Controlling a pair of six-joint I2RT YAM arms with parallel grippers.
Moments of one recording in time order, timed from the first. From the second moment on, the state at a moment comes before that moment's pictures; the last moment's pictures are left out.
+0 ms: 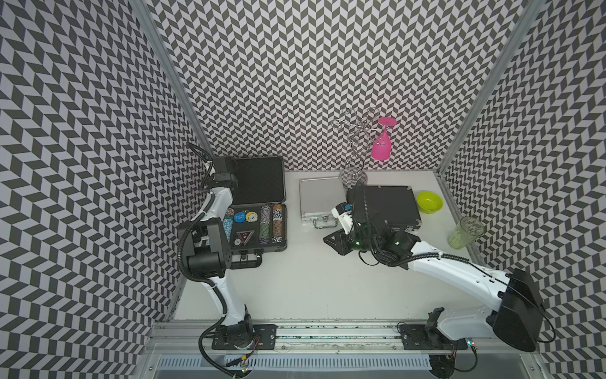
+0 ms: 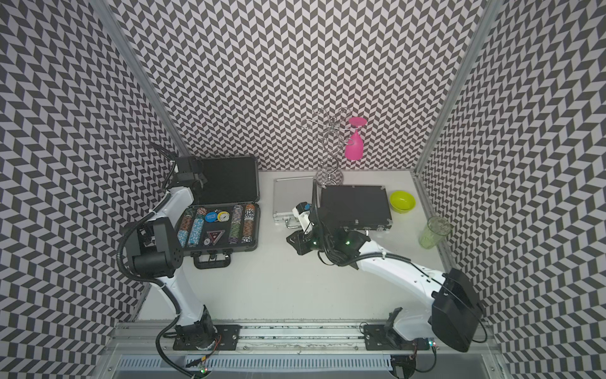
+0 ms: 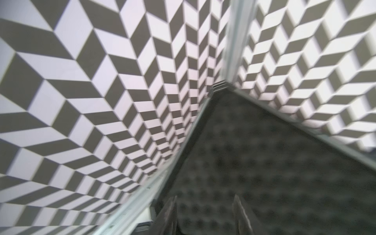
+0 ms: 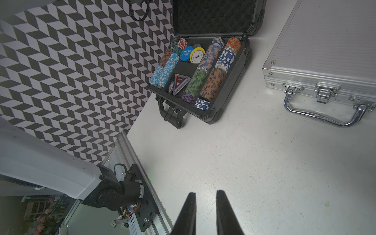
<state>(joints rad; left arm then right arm) 0.16 1.94 1.56 -0.20 -0.49 -0.32 0.83 1.36 1.01 -0.24 -0.26 0.48</state>
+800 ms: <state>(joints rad) 0.42 2.05 1.46 -0.08 -0.23 -0.18 0.83 1.40 1.06 -0.28 -0.31 0.49</state>
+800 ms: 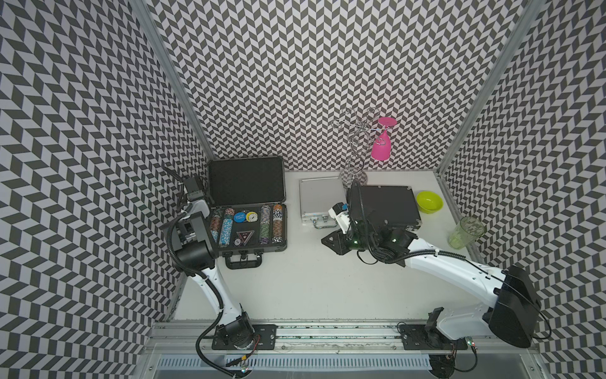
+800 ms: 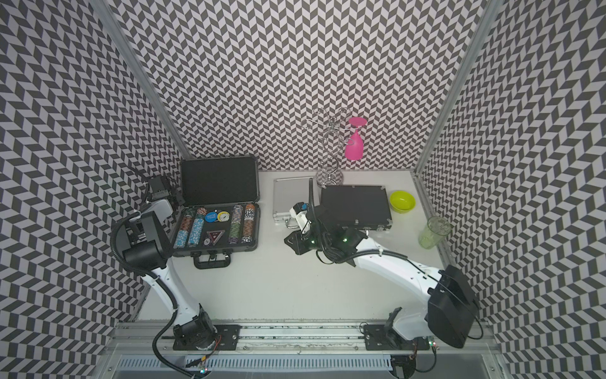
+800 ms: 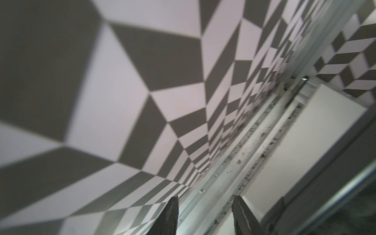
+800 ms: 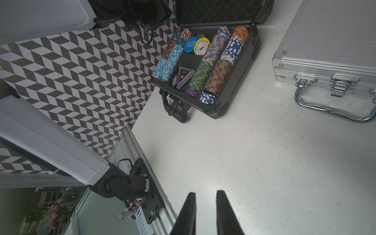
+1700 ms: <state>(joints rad) 0.44 2.13 1.56 -0.02 0.01 -0.23 0.84 1.44 1.10 -0.28 -0.31 0.50</state>
